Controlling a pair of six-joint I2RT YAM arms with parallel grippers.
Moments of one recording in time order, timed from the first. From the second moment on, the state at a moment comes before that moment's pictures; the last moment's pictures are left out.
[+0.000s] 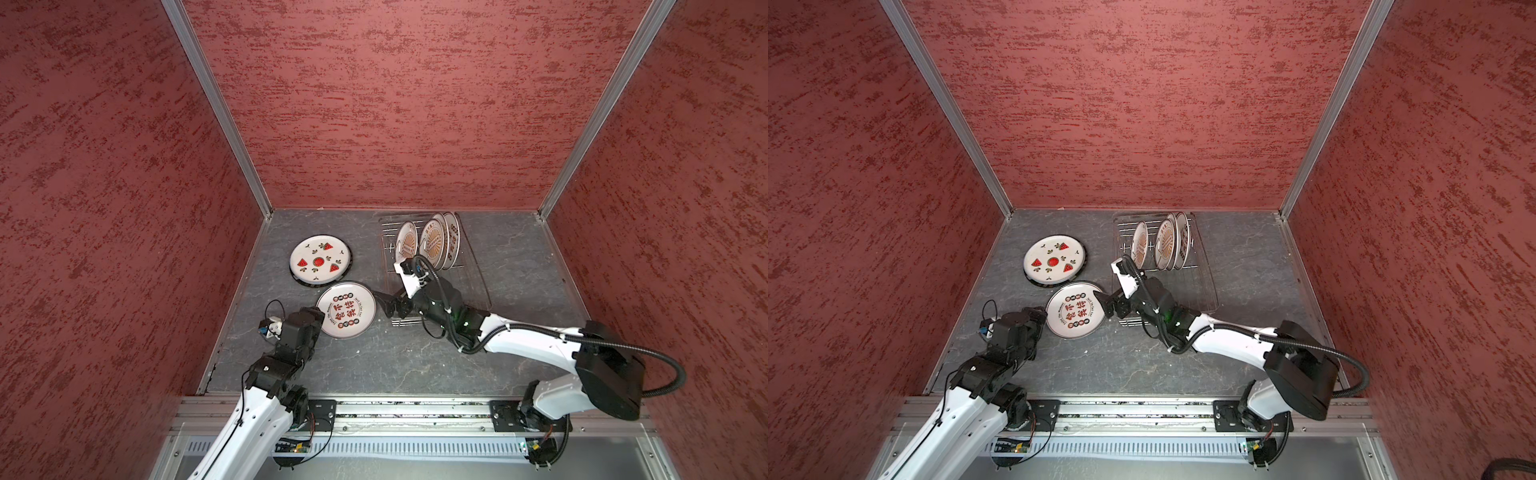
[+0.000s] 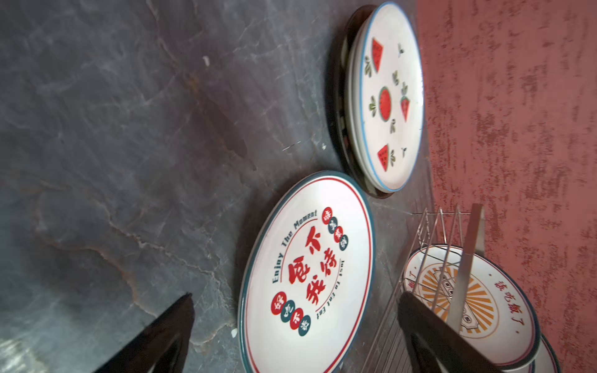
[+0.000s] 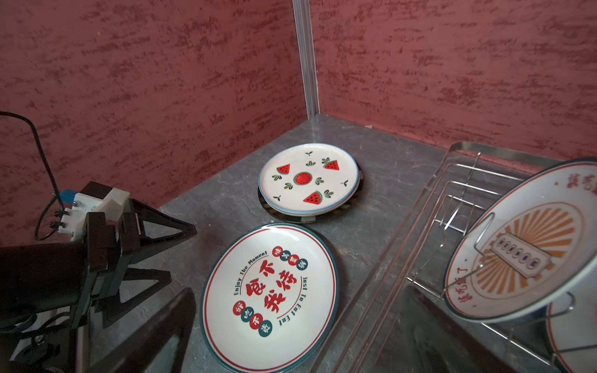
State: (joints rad) left arm -0.31 0.43 0.32 -0.61 -0.30 -1.44; right arm 0.95 1.41 0.78 0.48 0.08 0.21
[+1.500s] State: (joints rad) left arm -0.82 1.09 0.46 0.59 -0.04 -0.66; right arm 0.37 1.49 1.04 0.06 0.10 0.33
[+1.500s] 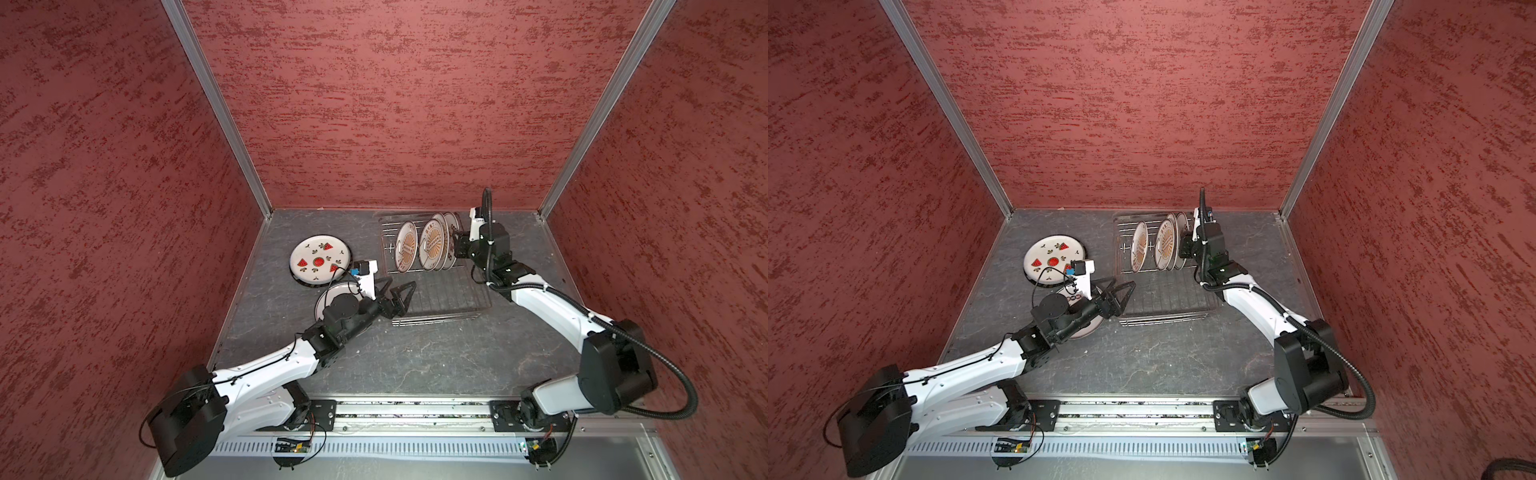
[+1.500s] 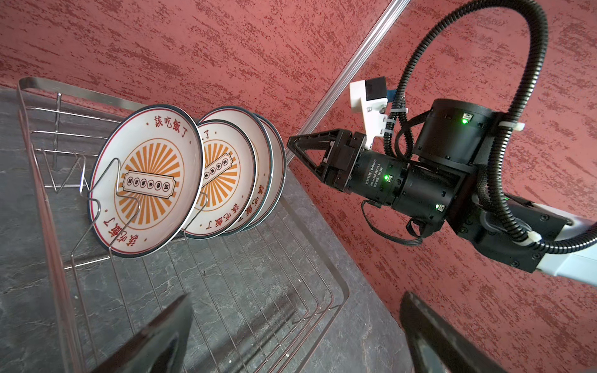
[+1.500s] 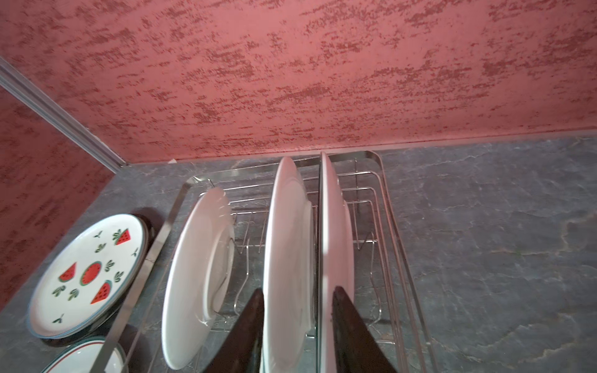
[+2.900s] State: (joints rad) left arm -0.81 1.30 0.49 0.77 -0.05 -0.71; right arm 0.50 1.69 1.19 -0.03 0.60 0.22
